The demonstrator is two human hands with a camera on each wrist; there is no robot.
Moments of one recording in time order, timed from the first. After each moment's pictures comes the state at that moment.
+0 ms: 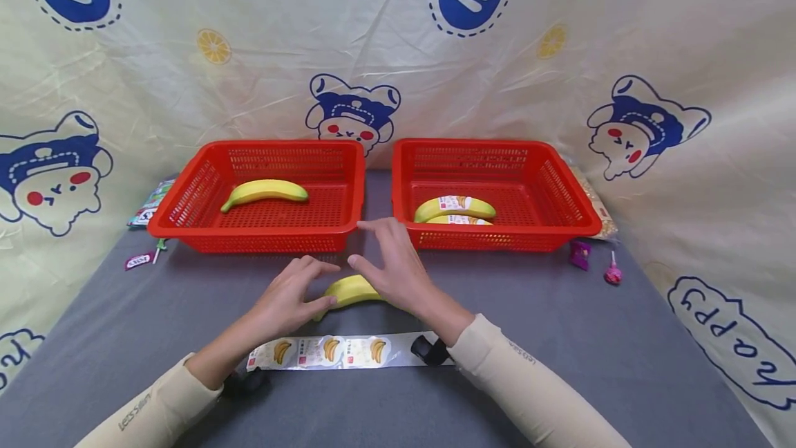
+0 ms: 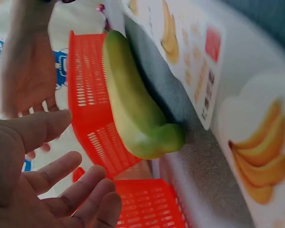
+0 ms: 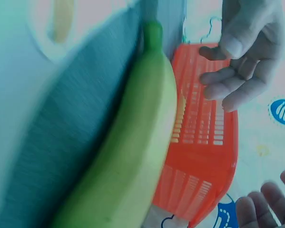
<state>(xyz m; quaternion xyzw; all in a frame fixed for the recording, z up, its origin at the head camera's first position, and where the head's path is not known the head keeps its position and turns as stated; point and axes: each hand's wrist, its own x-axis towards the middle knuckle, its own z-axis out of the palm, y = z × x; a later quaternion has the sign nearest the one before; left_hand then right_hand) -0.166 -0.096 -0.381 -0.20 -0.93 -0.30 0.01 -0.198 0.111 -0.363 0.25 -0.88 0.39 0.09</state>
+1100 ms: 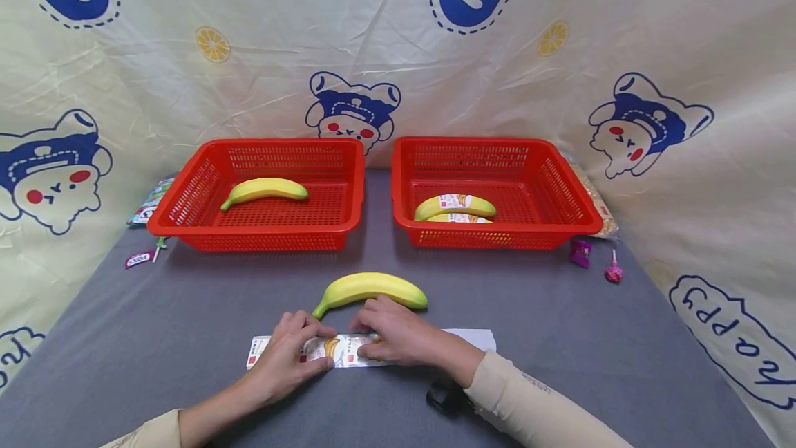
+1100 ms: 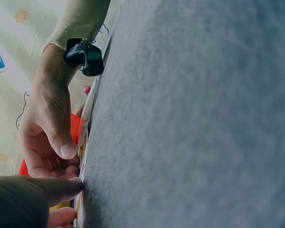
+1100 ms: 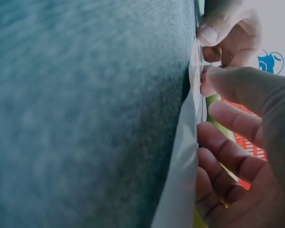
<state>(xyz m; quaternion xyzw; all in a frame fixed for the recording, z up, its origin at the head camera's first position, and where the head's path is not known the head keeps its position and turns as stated) -0.111 -0.100 -0.447 -0.23 -0.91 -0.32 0.13 -0.163 0.125 -0.419 0.45 -0.86 0.23 -0.04</state>
